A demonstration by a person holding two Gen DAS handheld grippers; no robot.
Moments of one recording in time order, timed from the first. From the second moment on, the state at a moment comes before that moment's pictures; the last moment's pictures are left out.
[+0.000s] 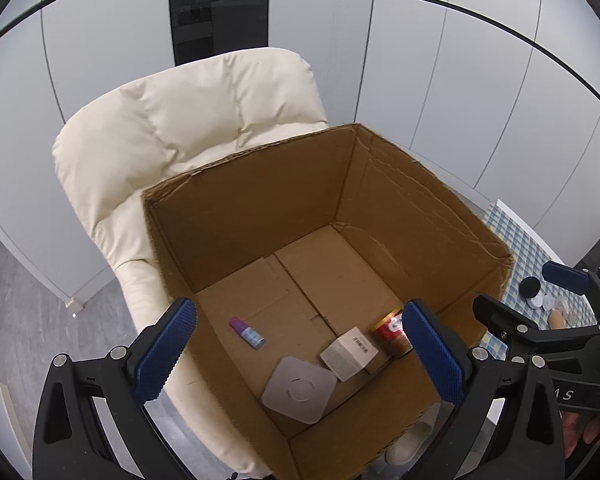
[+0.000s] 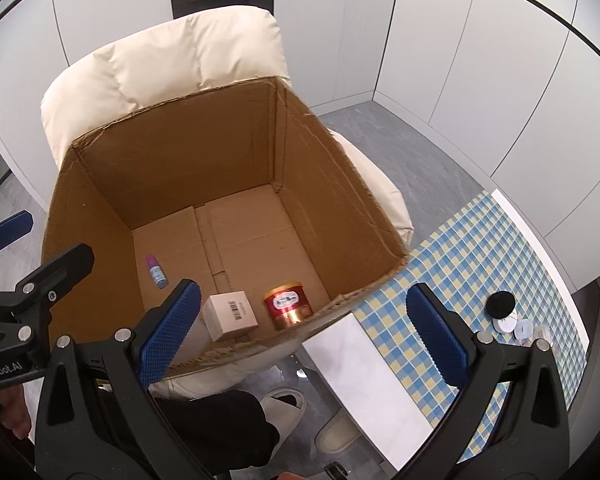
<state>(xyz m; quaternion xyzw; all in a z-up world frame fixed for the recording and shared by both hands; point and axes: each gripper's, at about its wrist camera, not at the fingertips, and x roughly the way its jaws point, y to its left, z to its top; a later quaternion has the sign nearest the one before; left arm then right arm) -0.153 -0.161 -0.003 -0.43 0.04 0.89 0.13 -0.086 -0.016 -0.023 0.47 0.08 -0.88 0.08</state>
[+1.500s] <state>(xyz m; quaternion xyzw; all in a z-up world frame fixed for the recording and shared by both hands) -0.144 -0.079 -0.005 -0.42 0.08 0.88 0.19 -0.077 0.073 -0.019 0.47 0.04 -0.88 0.02</state>
